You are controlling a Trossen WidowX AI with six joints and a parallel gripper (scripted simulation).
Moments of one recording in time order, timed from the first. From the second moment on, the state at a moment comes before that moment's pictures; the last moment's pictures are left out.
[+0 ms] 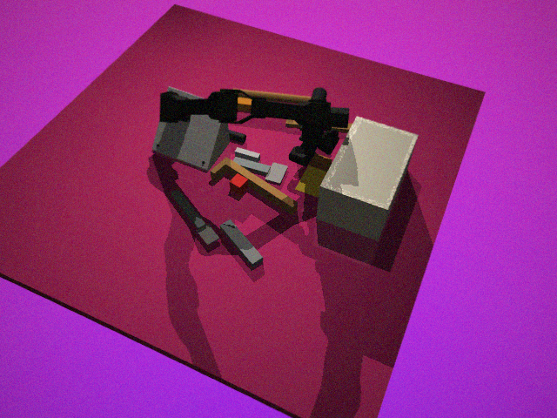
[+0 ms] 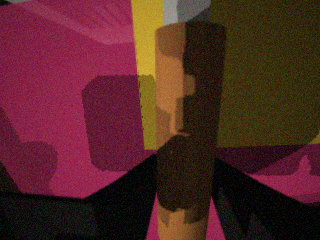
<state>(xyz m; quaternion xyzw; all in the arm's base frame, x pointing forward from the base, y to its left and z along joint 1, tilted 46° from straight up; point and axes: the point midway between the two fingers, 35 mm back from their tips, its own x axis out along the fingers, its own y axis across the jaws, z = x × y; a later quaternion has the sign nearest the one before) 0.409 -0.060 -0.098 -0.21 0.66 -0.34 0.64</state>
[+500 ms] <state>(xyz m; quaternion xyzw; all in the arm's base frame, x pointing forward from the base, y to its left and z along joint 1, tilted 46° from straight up) 0.410 -0.068 -0.092 -0.21 0.66 -0.33 0.64</state>
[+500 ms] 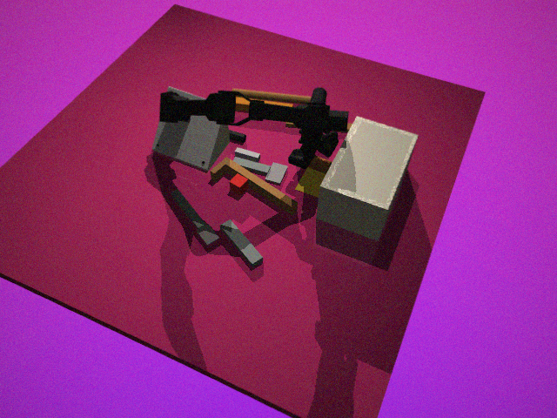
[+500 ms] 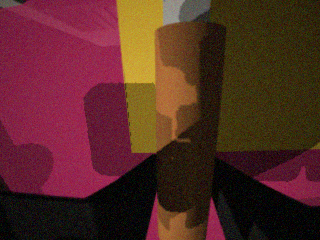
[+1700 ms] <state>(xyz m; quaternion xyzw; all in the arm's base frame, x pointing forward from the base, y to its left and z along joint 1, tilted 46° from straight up) 0.406 -0.085 -0.075 -0.21 0.66 -0.33 0.64</state>
